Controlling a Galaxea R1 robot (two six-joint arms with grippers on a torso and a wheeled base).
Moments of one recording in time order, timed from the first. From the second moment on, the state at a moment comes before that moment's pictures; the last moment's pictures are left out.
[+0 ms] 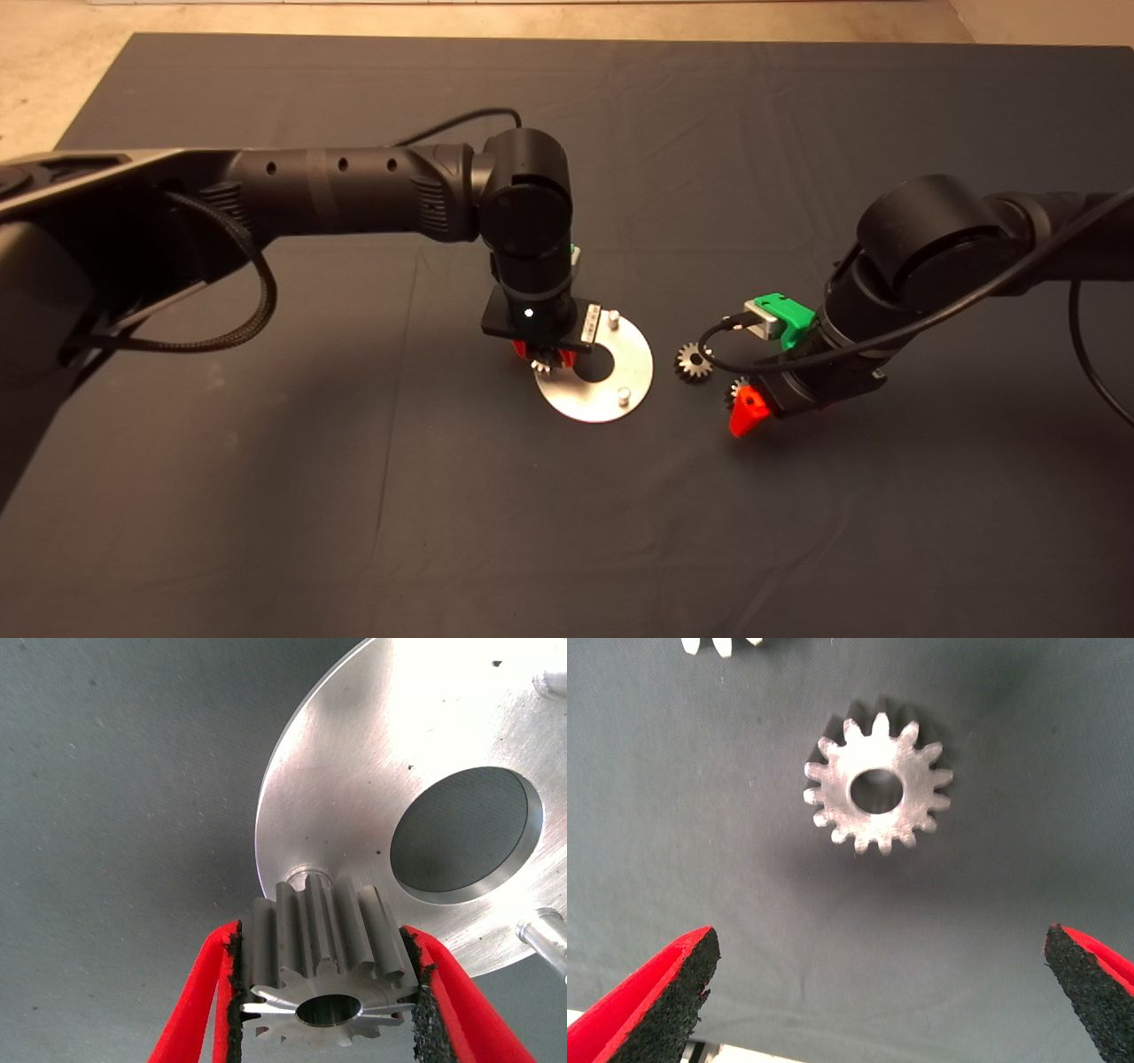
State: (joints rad) left arm -0.35 2.83 -1.27 0.27 1.48 -1.32; right arm 0.31 2.43 -0.90 -0.17 -1.53 1.28
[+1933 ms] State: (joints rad) left arm -0.47 2.62 -1.07 0.20 1.49 -1.33; right arm 0.31 2.44 -0.90 -0.17 -1.53 1.28
